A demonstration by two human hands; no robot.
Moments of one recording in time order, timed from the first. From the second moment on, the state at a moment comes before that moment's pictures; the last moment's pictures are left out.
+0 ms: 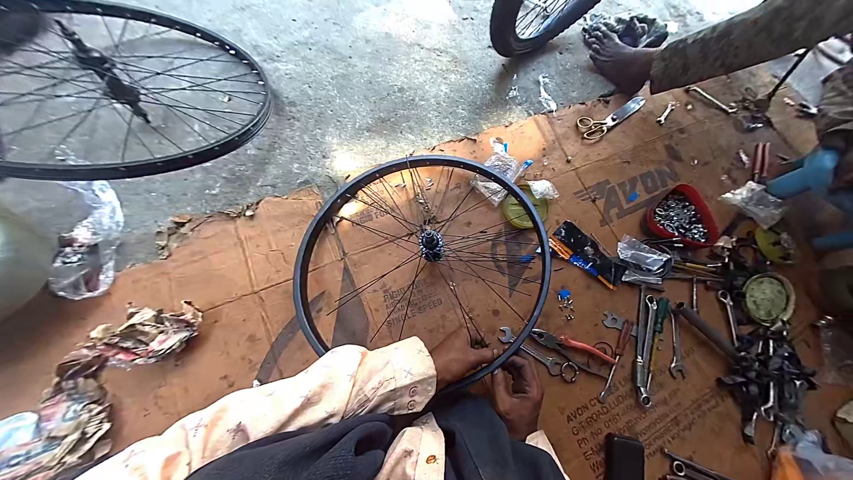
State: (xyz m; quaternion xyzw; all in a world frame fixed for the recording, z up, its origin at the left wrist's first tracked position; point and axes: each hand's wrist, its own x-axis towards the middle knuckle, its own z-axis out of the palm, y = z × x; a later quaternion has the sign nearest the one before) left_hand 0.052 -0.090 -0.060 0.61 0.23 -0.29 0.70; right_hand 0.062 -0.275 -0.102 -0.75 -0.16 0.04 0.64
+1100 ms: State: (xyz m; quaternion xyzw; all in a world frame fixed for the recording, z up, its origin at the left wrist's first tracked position) left_hand 0.051 -0.088 -0.064 0.58 0.20 -0.26 0.75; right_hand 0.064 -0.272 -0.099 -0.77 -0.16 0.04 0.62
